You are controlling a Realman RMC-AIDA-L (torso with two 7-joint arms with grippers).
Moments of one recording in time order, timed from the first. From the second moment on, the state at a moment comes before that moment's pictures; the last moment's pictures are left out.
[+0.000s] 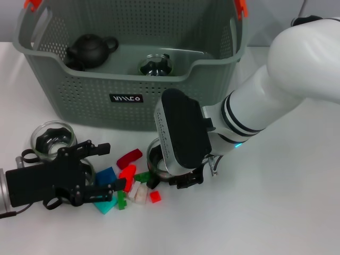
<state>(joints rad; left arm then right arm) -0.38 -2.12 0.37 0.63 2.20 1.73 -1.02 0.94 2.12 -1.92 -0.87 -2.28 -1.06 1.89</state>
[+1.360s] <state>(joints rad) -0.38 -2.12 0.34 0.64 2.21 1.74 -1.02 0.94 2.10 -1.82 -1.00 -2.28 -1.32 1.98</state>
